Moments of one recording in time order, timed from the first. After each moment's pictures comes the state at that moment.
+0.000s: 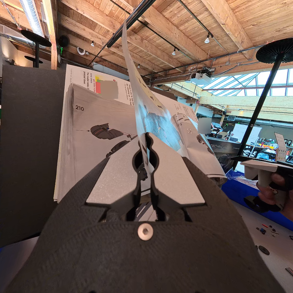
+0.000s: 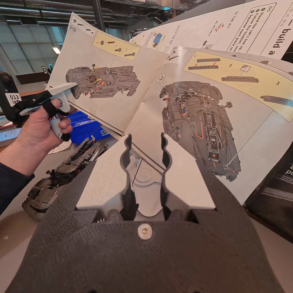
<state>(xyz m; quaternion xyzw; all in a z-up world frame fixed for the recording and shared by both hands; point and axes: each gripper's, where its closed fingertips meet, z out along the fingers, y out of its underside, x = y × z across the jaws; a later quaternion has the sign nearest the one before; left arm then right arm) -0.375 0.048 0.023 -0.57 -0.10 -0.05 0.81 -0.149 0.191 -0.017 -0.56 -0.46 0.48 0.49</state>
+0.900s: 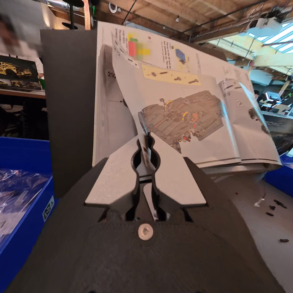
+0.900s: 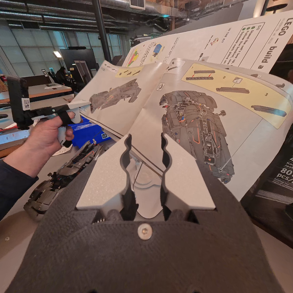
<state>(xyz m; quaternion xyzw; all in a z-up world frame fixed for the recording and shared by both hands) -0.412 0.052 -0.023 -0.66 -0.16 0.04 0.73 -0.143 0.192 -0.003 -0.55 -0.46 0.49 0.50</state>
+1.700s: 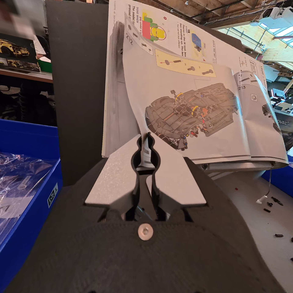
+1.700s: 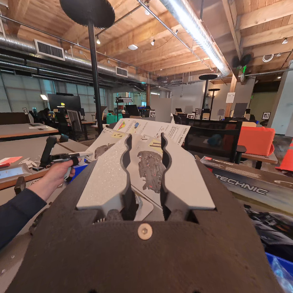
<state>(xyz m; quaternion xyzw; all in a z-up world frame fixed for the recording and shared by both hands) -0.427 0.049 -0.040 -0.68 -0.19 0.02 0.71 0.035 0.186 0.141 -0.47 -0.37 0.48 0.64</state>
